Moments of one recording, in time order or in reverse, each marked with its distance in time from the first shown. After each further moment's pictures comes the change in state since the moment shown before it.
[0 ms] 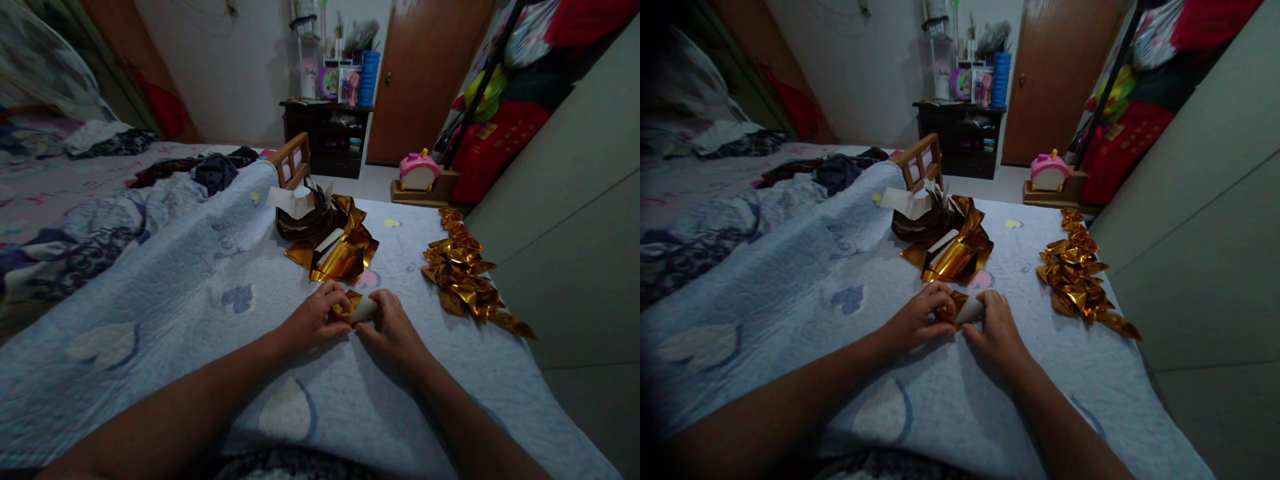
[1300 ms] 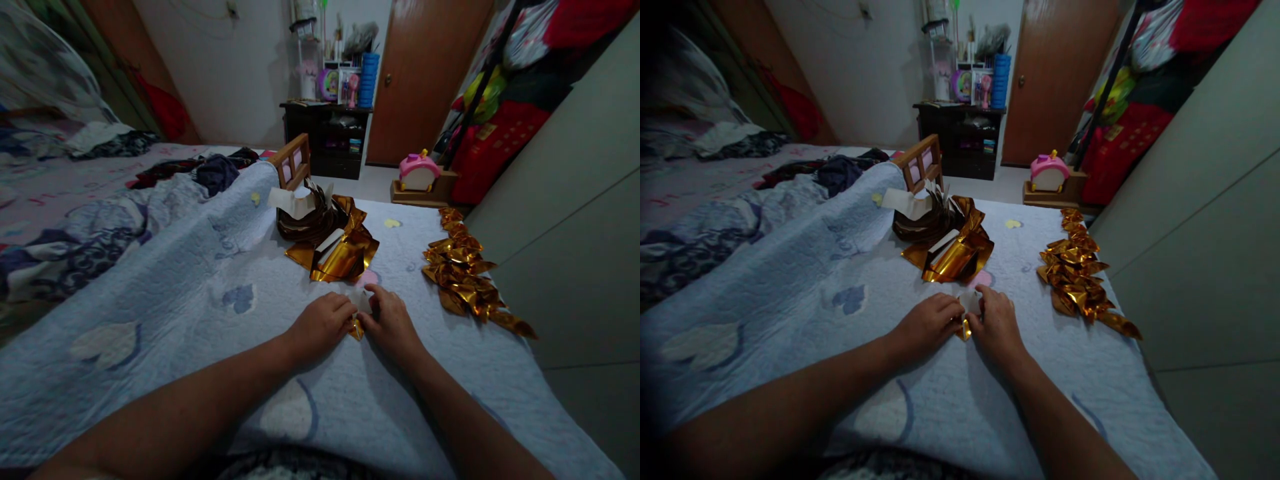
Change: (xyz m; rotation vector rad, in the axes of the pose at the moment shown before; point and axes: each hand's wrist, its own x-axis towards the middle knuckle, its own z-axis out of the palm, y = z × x) left_hand 0.000 -0.001 0.021 0.604 -0.068 0.154; right_hand 0.010 0.004 0.009 -0.229 0.060 0.016
